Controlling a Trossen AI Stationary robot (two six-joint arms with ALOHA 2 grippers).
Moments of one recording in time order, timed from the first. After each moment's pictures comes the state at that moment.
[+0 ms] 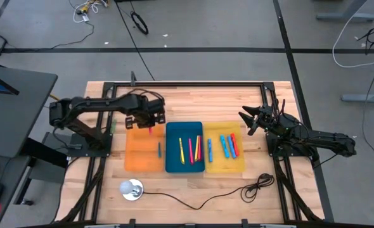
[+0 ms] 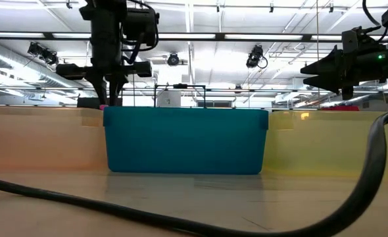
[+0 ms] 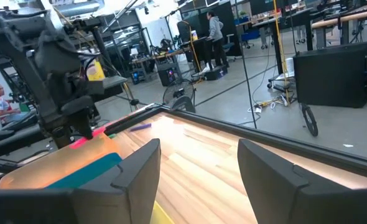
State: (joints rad) left arm 0.25 1.49 1.08 -1.00 -0.04 -1.44; right arm -0.20 0.07 0.02 0.07 0.35 0.27
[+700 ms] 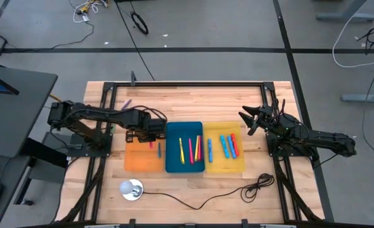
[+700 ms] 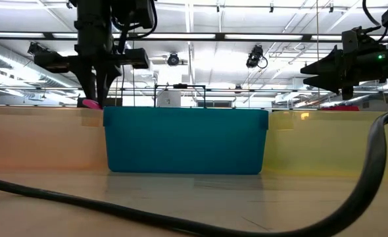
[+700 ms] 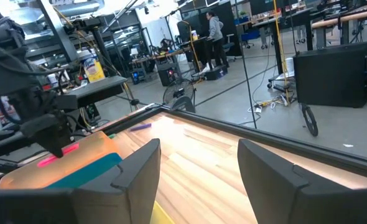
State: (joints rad) left arm 0.01 1.49 1.07 -0.98 -0.03 -1.63; right arm -0.20 0.07 0.02 0.07 0.35 0.27
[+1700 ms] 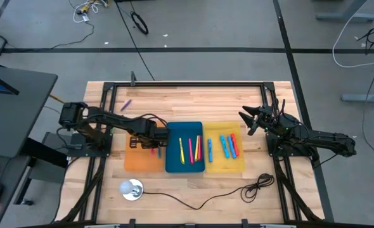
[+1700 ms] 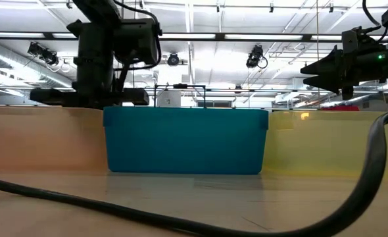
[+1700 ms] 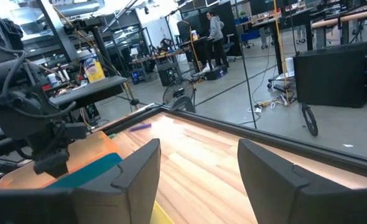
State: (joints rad) left arm -0.02 1.64 0.94 -0.77 0.01 -1.62; right arm -0.20 0.07 0.02 0.07 0.35 0.27
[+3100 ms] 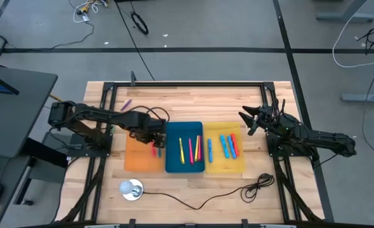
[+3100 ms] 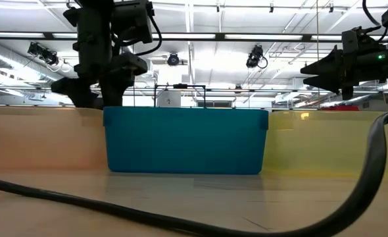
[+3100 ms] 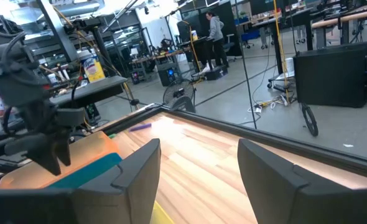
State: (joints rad) left arm 0.04 1.49 0.94 -0.78 0.05 -1.14; right arm -0.20 0.07 0.02 0.07 0.35 0.27
